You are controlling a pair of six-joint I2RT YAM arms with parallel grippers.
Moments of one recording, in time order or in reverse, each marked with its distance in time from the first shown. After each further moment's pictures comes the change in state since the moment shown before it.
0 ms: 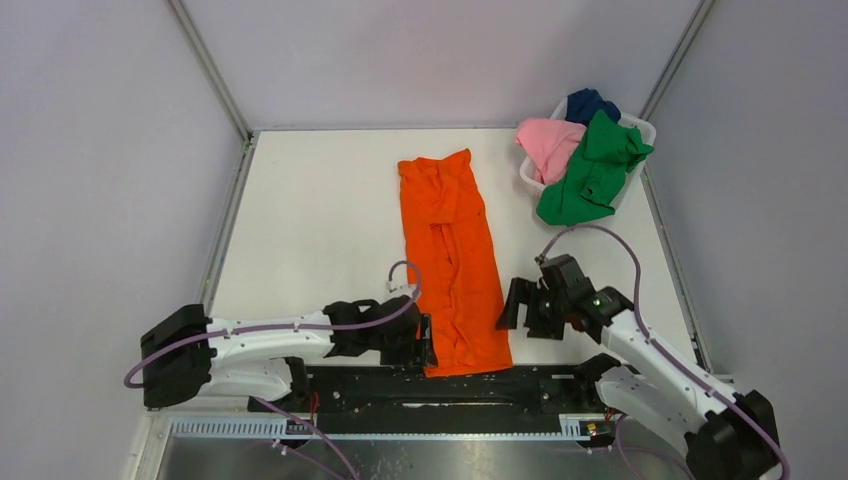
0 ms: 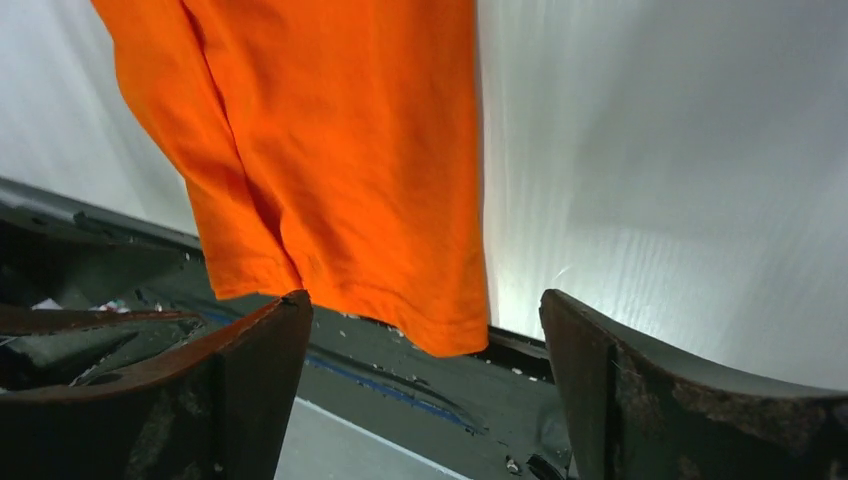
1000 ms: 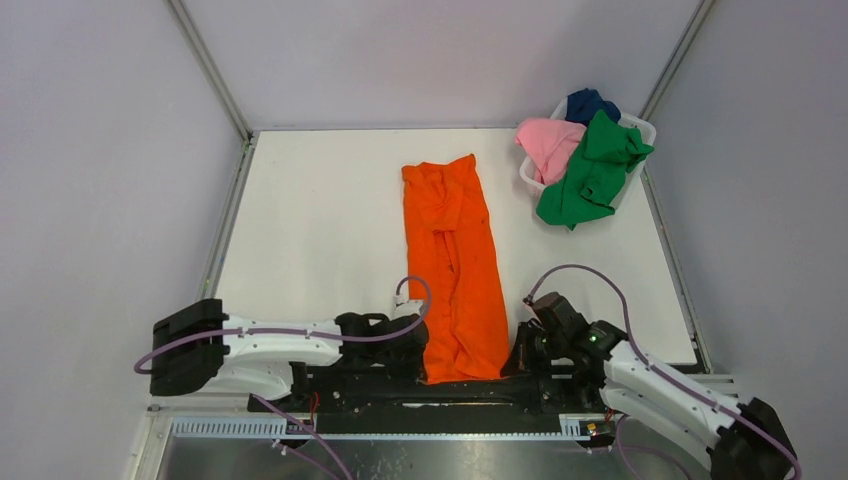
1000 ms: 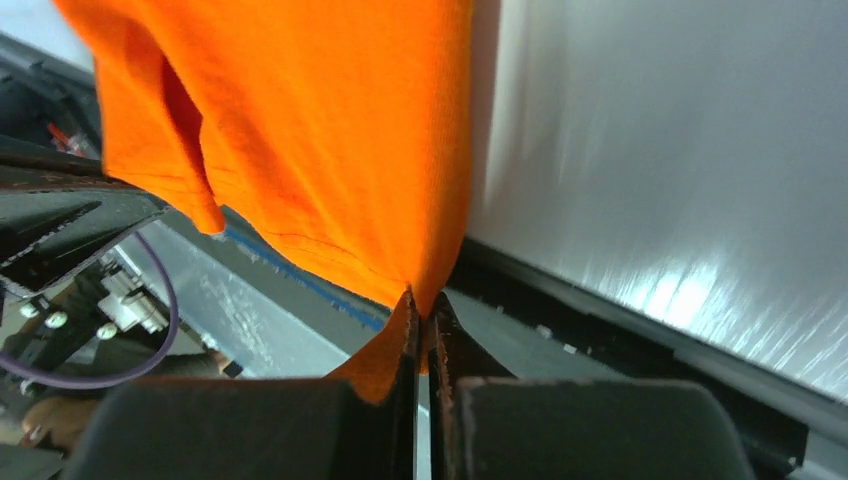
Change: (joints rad) left arm -0.129 0.106 -0.020 0.044 -0.043 -0.069; right arm 0.196 -0.172 -0.336 0.146 -0.182 0.214
